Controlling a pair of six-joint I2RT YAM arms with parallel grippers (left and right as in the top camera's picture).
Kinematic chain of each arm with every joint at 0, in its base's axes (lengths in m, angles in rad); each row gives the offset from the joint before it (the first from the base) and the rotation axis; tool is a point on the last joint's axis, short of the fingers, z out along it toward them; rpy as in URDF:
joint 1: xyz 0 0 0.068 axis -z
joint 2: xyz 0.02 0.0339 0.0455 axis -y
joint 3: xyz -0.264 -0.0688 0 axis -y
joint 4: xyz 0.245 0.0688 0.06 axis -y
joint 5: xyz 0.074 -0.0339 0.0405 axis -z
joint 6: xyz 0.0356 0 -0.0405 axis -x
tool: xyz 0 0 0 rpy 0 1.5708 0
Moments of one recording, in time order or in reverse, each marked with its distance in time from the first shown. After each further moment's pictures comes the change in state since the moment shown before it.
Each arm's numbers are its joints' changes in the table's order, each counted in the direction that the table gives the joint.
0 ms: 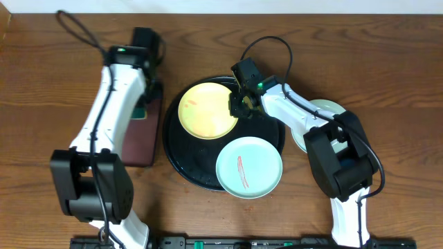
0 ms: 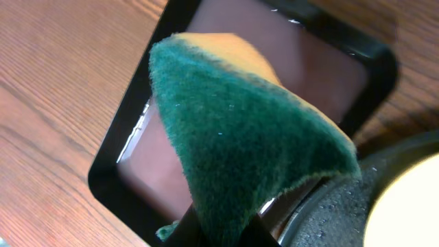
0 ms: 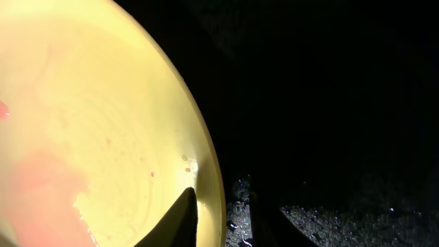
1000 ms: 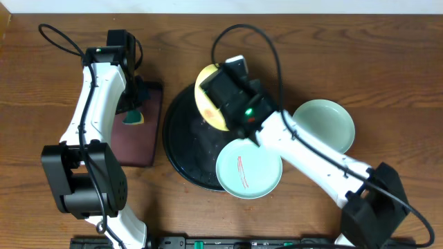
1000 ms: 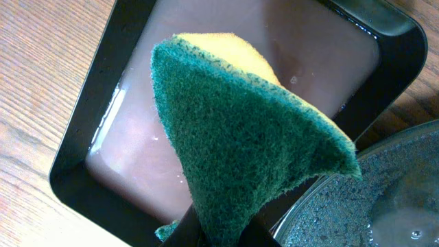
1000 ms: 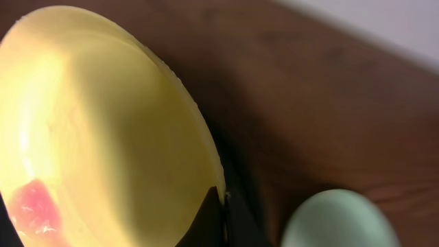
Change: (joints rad) left arm -0.111 -0.035 -0.009 0.005 0.182 -0.074; right arm -0.284 0.346 -0.016 -0.100 0.847 0.195
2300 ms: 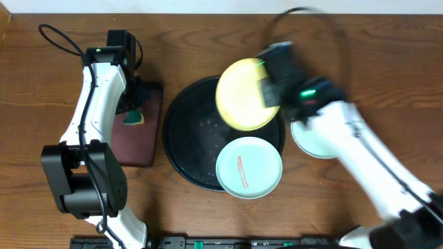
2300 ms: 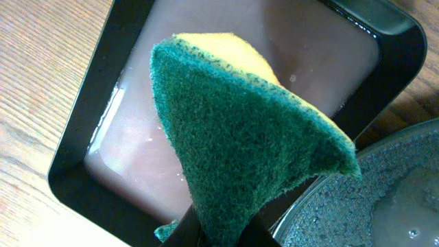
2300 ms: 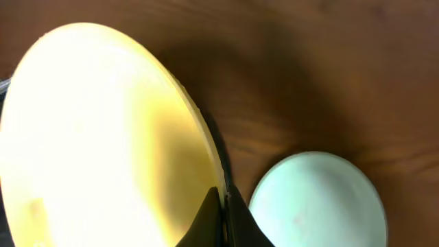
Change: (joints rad) left arm 0.000 0.000 -0.001 0.000 0.003 0.000; right arm 0.306 0.186 -0.002 -0.179 -0.442 0.011
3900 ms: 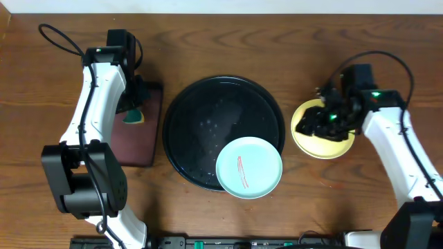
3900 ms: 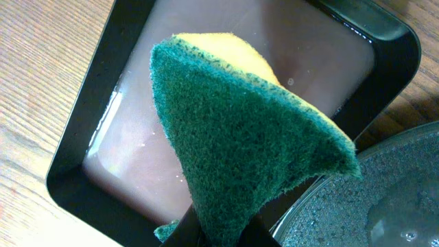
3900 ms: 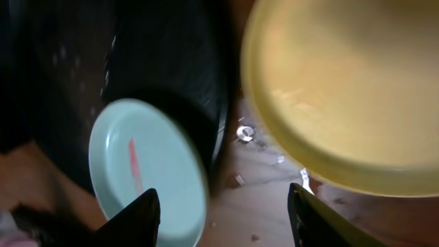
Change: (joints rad) left arm 0.000 0.000 0.000 0.012 0.000 0.000; right arm 0.410 0.069 -0.322 -0.166 -0.684 0.104
